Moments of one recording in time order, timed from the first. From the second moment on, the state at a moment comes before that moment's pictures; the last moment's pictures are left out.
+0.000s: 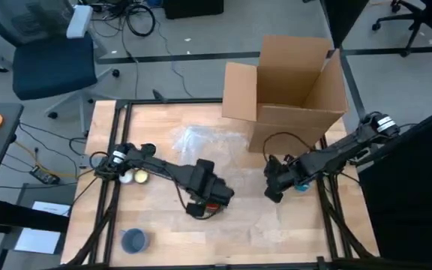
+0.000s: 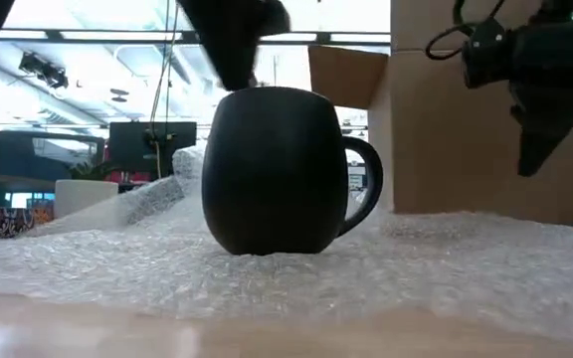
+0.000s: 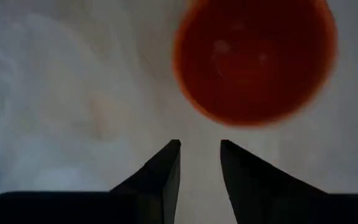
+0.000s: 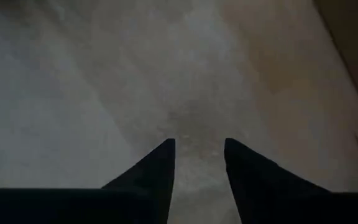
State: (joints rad) left arm -0.36 2.08 2.06 -1.53 -0.24 -0.11; right arm 0.42 1.34 0.84 -0.85 0.27 0.96
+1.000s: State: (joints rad) left arm -0.61 2.01 1.96 -1.57 -0.25 -0.56; right arm 0.39 1.62 0.84 -0.81 0.13 1.13
